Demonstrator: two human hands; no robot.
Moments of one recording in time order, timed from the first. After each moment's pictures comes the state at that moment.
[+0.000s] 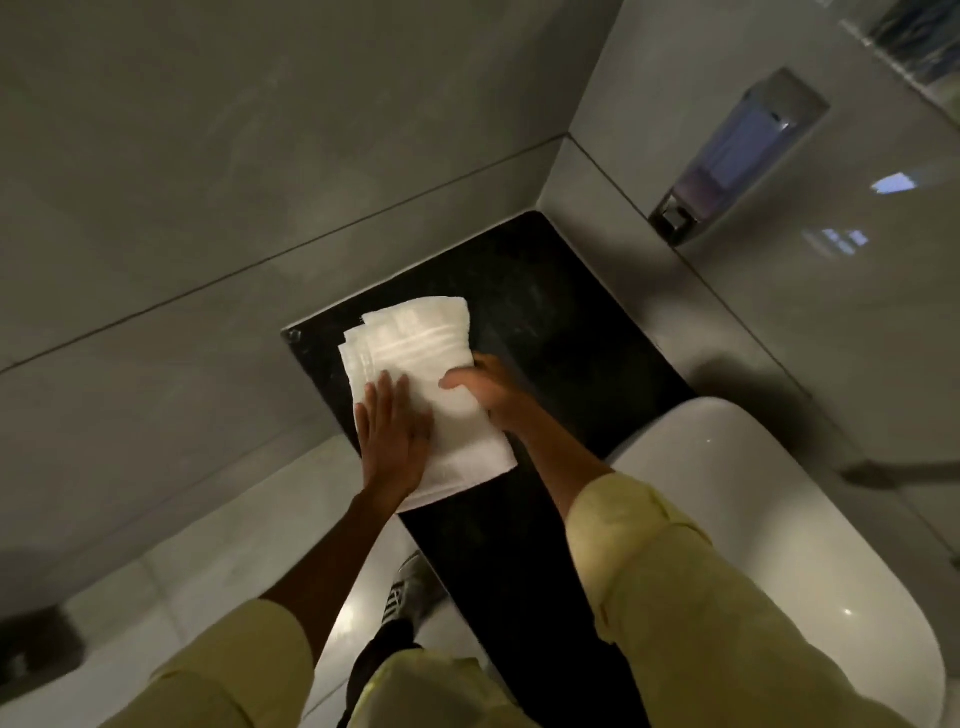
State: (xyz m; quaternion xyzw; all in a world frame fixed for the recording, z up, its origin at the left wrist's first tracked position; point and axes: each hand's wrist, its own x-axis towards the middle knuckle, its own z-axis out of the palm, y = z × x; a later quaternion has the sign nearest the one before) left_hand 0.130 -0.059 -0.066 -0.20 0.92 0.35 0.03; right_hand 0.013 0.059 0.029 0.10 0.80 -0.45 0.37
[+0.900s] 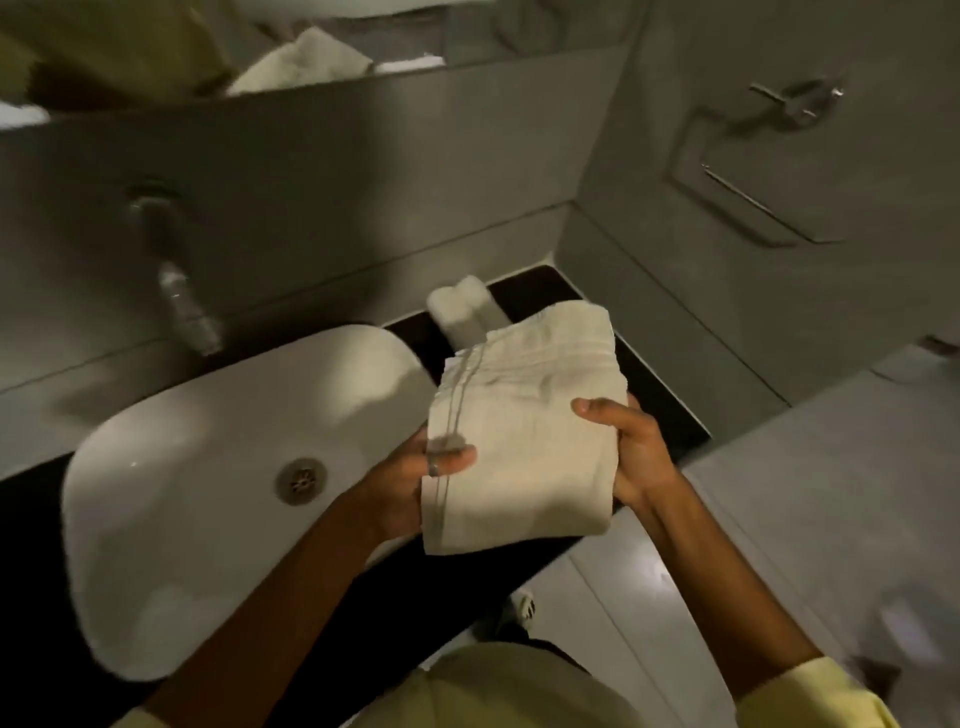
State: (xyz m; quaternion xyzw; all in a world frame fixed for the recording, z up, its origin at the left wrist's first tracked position) left_hand 0.298 0.363 0.142 0.20 0.46 0.49 0.72; right_hand 0.523 0.462 0.186 0.41 0.33 -0.77 -0.35
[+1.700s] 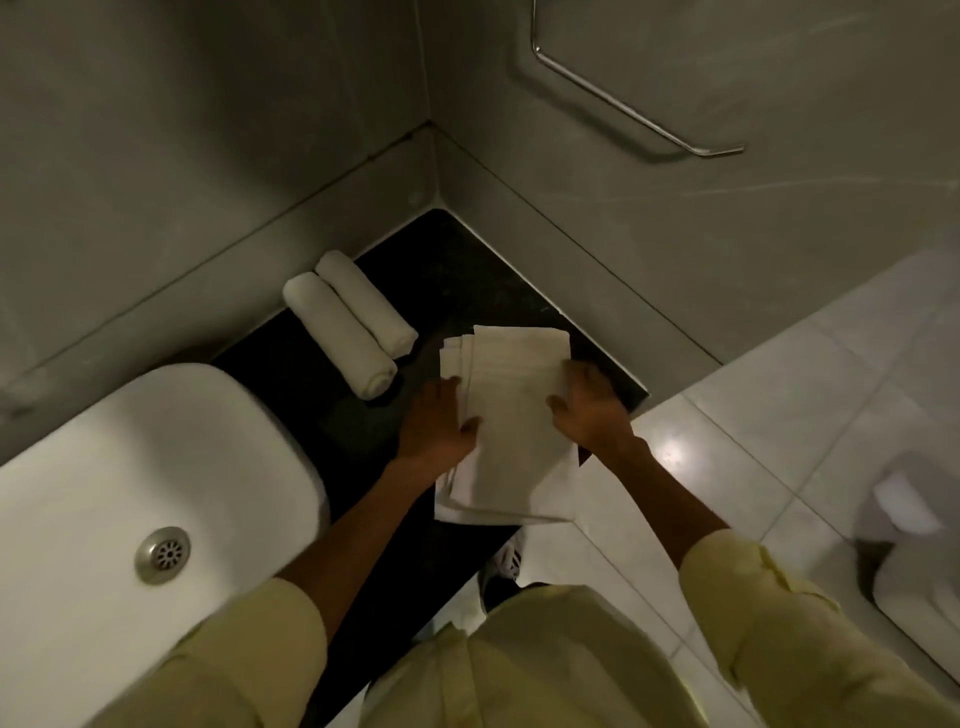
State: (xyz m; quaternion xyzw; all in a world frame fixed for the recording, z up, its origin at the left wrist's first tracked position) left_hand 0.457 0.562 0.000 0.58 0.74 0.07 0.32; right_hand 0.685 0.625 -0.029 0.64 0.72 -0.27 -0.02
